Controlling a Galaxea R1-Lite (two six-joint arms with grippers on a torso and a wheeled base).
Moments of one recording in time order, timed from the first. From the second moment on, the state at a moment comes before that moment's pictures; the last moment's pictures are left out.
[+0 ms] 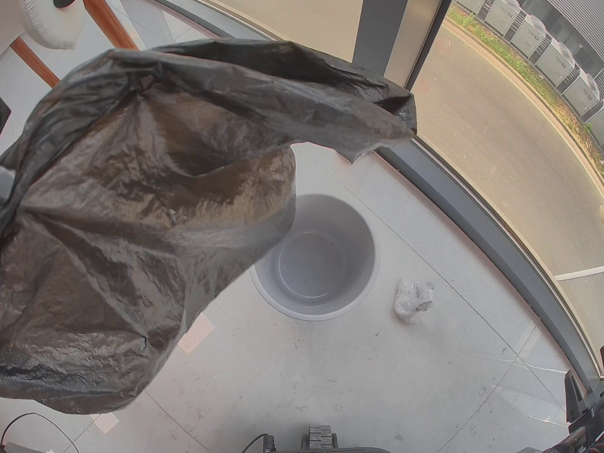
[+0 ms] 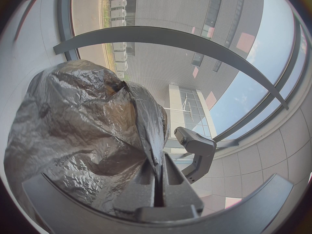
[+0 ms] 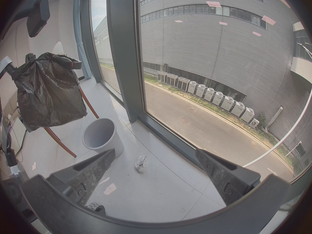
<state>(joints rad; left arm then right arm) -0.13 1.19 -0.88 -0.83 -1.55 -1.44 0.00 0.02 -0.02 0.00 0.00 0.00</state>
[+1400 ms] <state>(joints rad) -0.33 2.00 -1.40 -1.55 -1.33 -2.04 0.00 0.02 -0.02 0.00 0.00 0.00</state>
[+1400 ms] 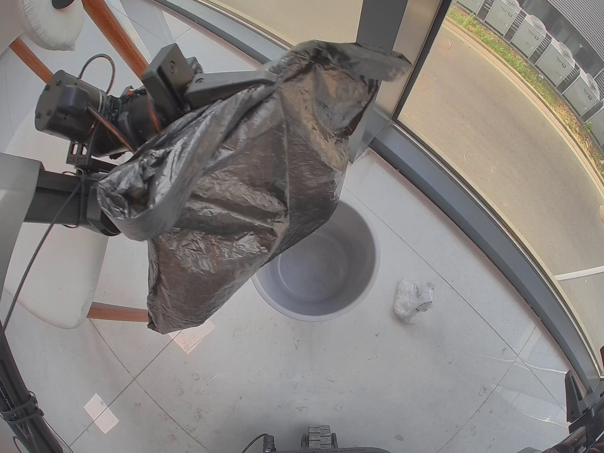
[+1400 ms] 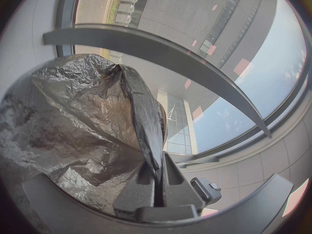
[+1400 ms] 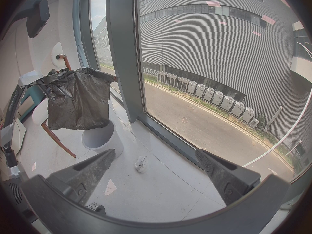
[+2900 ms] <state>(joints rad) -0.57 1.87 -1.20 -0.92 0.04 -0.53 0.00 0.02 -0.02 0.00 0.00 0.00</state>
